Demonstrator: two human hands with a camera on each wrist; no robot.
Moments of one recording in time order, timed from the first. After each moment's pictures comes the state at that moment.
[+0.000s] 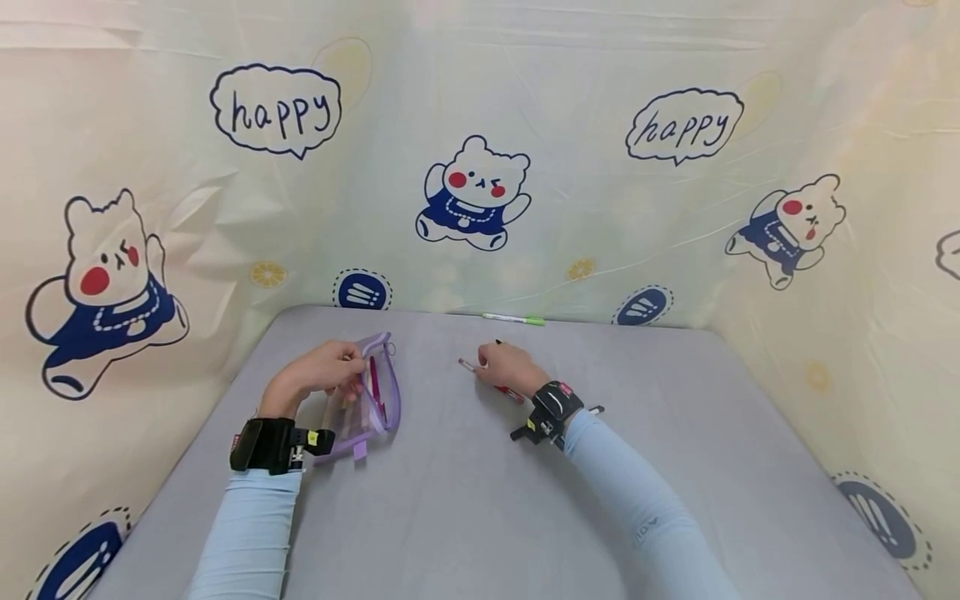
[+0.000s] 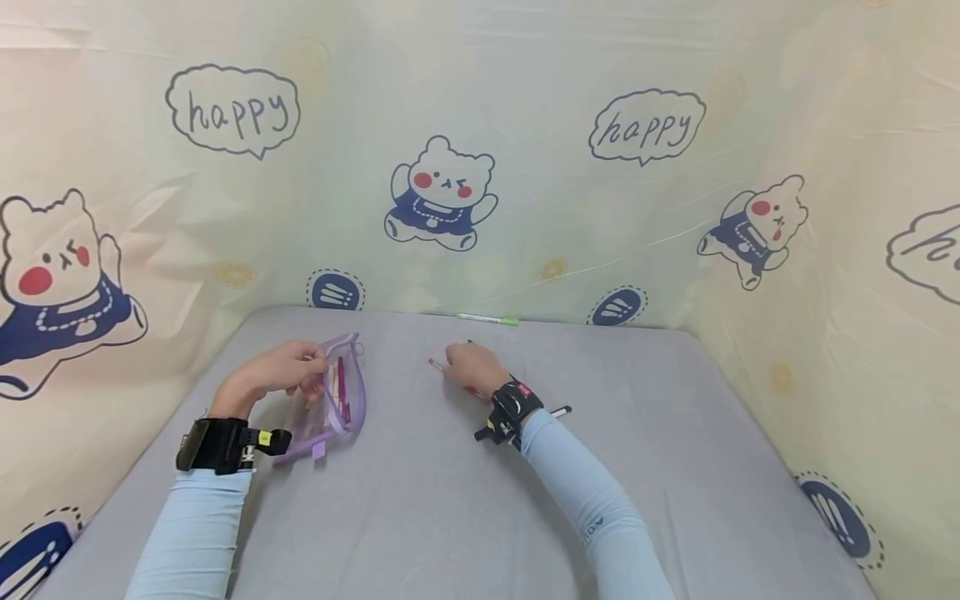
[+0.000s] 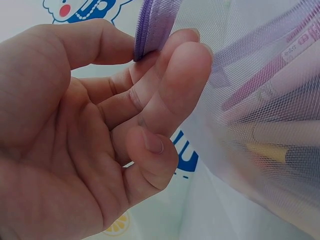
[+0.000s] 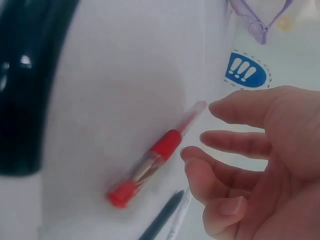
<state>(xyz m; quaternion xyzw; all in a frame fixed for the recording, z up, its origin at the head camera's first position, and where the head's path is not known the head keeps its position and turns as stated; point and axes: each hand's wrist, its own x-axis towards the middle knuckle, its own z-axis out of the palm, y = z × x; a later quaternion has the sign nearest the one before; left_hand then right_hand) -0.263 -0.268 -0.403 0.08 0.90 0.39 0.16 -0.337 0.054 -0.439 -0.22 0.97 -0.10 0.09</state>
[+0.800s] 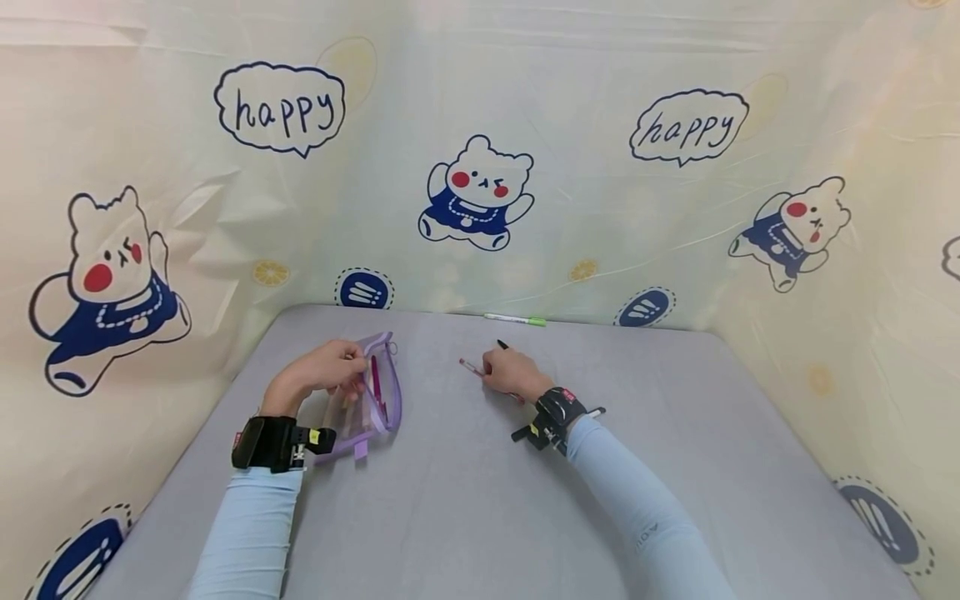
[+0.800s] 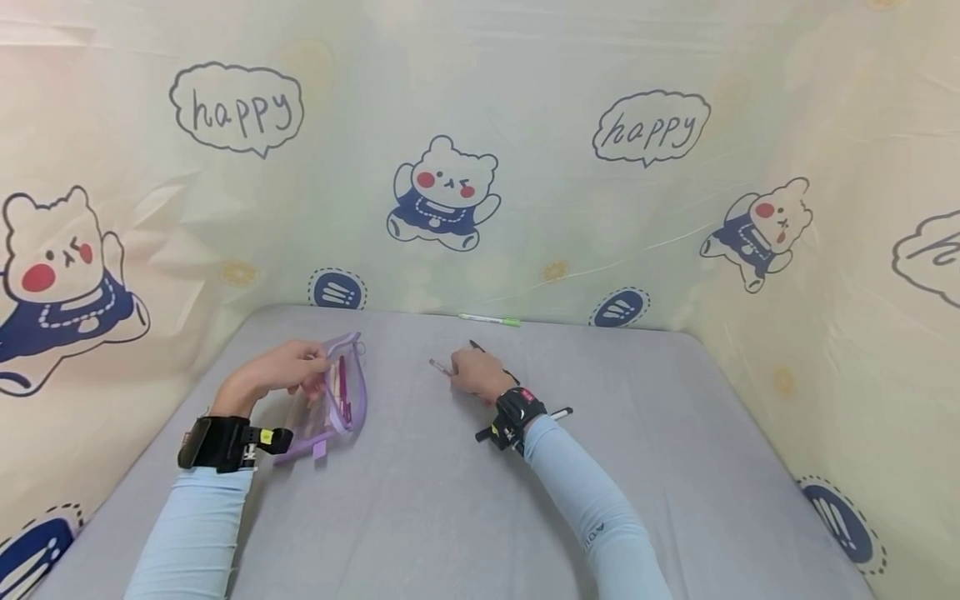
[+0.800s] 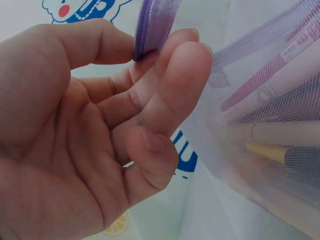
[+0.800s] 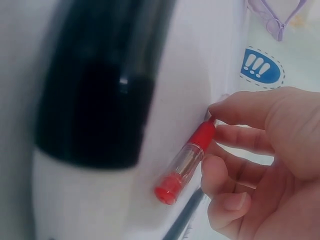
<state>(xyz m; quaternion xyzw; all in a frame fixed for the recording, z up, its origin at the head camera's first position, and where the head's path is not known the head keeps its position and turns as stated) -0.263 -0.269 -0.406 0.09 0.90 0.40 0.15 -0.340 0.060 -0.455 -0.21 0.96 -0.12 0.11</state>
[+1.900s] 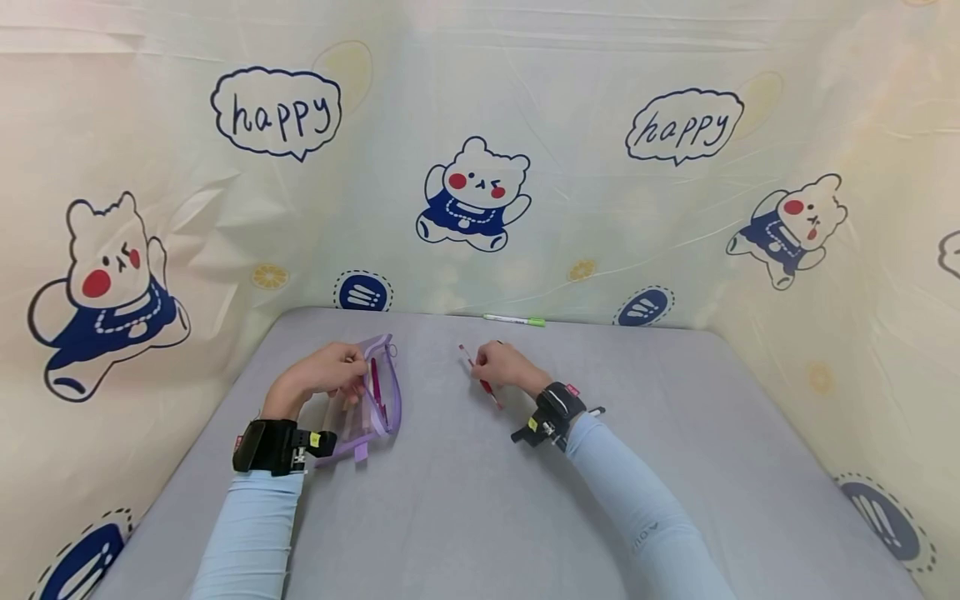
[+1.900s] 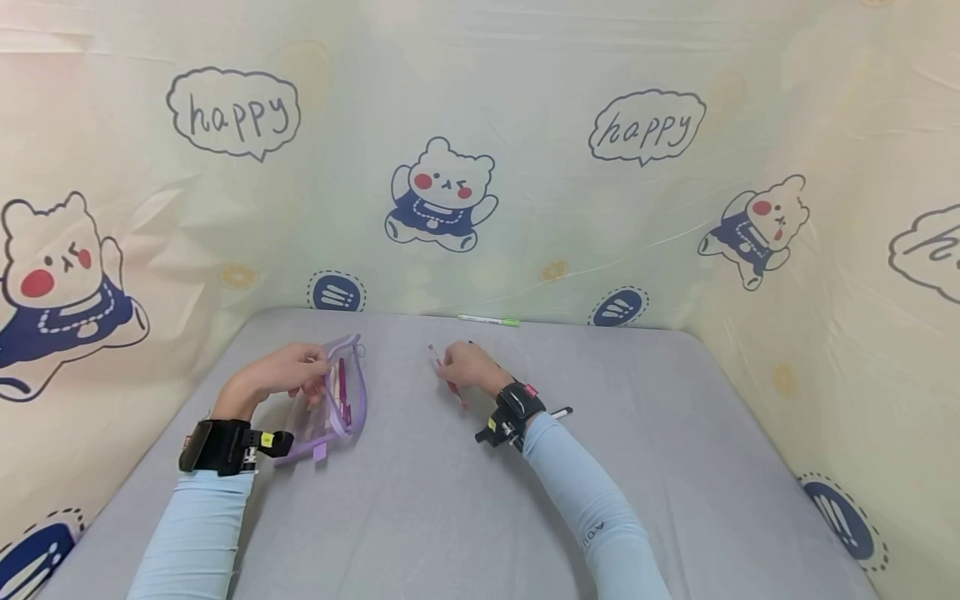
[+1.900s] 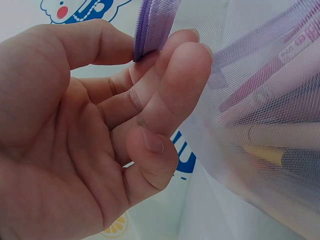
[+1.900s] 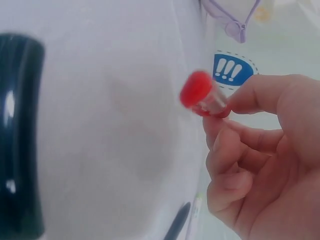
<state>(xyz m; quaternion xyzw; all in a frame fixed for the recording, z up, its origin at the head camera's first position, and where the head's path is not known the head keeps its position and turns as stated) -0.261 -0.265 -0.403 0.09 0.90 0.40 0.15 -0.341 0.053 -0.441 -0.21 0.94 -0.24 0.15</state>
